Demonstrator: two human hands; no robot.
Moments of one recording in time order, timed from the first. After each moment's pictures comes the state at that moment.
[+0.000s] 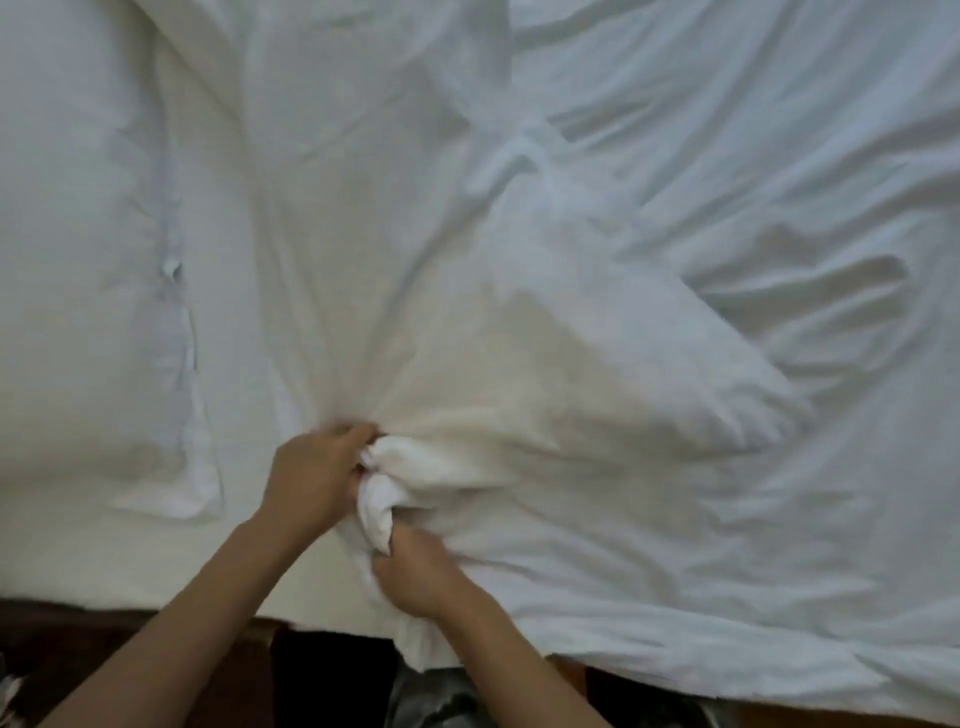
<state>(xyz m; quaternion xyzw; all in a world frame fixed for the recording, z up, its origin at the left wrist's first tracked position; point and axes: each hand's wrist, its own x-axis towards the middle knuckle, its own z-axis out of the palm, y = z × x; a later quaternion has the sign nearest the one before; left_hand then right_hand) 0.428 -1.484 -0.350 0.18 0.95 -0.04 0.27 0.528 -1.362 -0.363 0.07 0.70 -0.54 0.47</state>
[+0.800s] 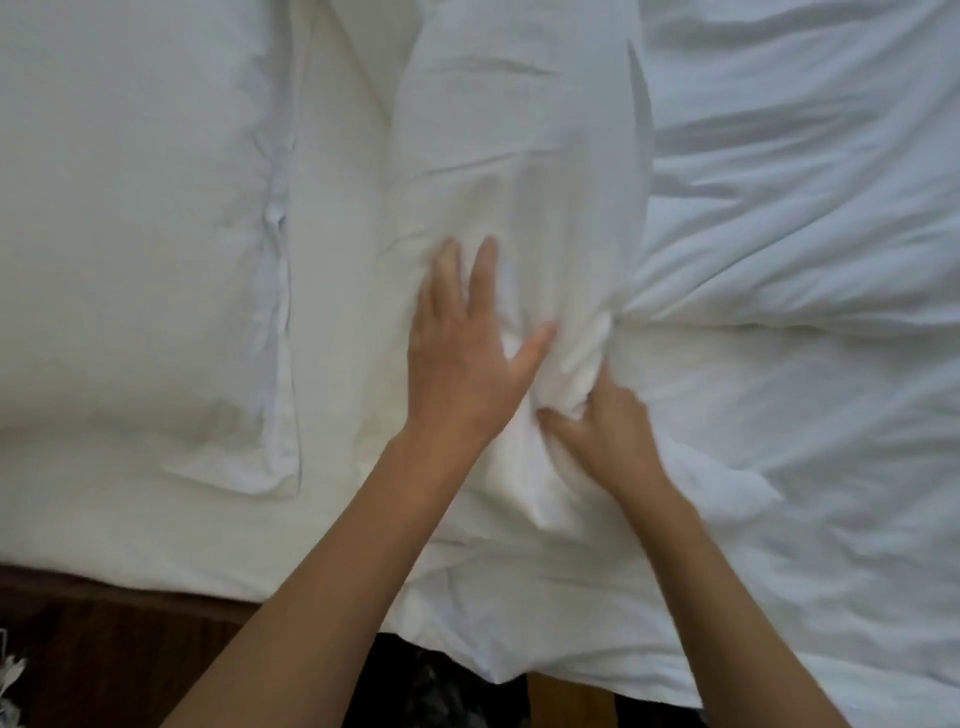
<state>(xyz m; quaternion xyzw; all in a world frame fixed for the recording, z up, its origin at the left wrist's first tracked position) 0.366 -1.456 -0.313 0.05 0.97 0.22 0.09 0.429 -1.324 -0.355 0.19 0.88 -0.35 0.26</state>
